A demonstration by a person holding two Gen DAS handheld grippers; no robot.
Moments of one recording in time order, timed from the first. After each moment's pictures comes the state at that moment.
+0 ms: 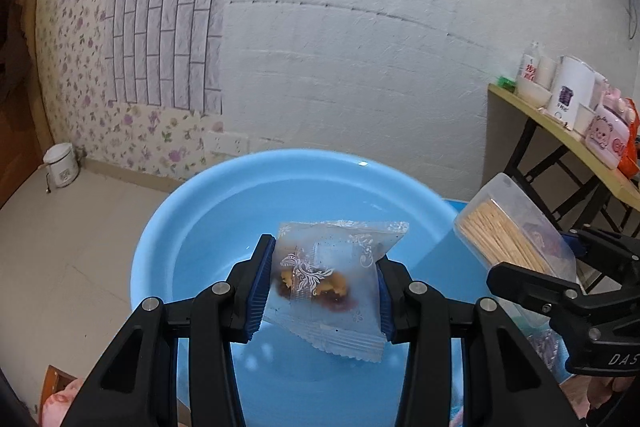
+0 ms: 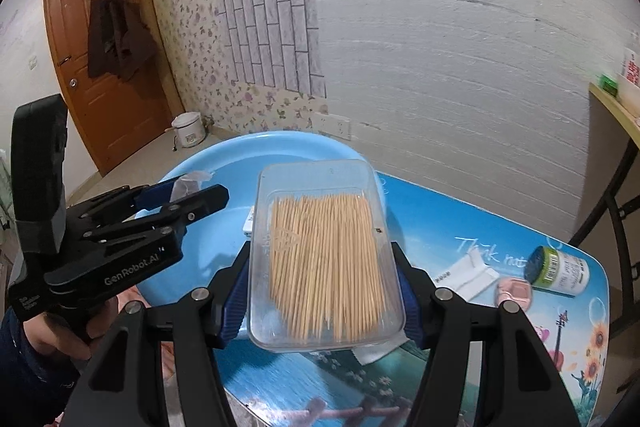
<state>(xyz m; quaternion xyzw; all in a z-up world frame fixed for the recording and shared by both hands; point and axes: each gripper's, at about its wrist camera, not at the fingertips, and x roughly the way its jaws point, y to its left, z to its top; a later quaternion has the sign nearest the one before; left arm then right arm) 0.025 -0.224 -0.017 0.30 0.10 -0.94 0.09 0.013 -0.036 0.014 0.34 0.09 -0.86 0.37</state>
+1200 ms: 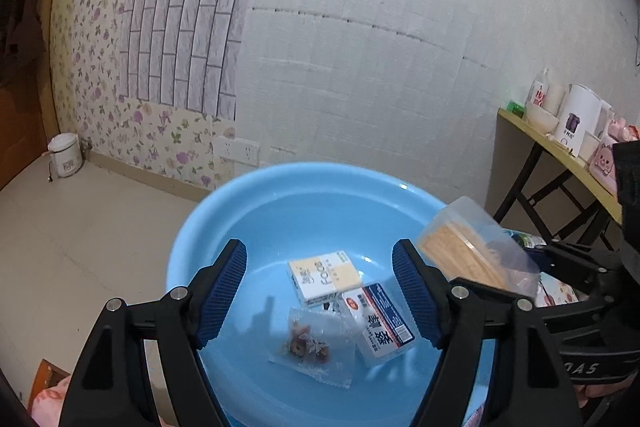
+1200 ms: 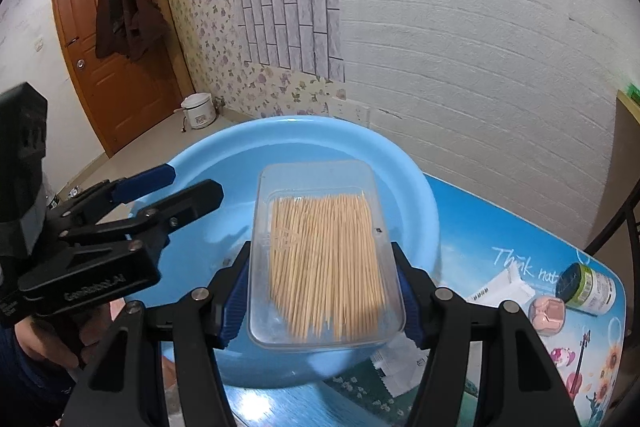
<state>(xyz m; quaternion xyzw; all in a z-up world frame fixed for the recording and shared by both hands) 0.042 -0.250 -0.014 0.27 0.13 -0.95 0.10 0.002 -0.069 -0.003 0.36 0.12 -0.84 0.39</state>
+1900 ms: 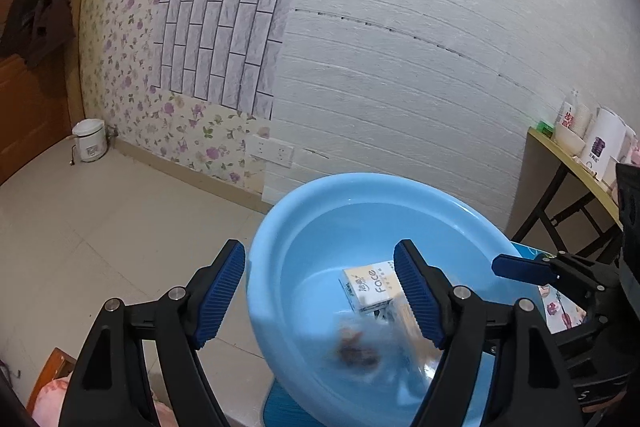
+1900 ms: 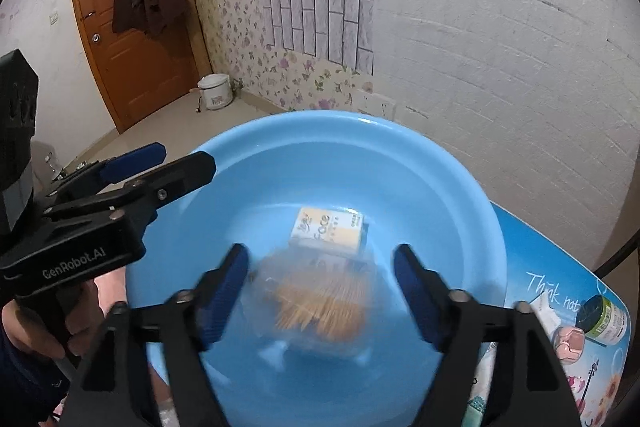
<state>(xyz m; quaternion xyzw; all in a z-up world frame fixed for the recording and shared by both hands) 0.055 -0.293 -0.018 0.26 0.16 -0.94 0.15 0.020 -0.107 -0.007 0.36 0.15 -0.82 0.42</state>
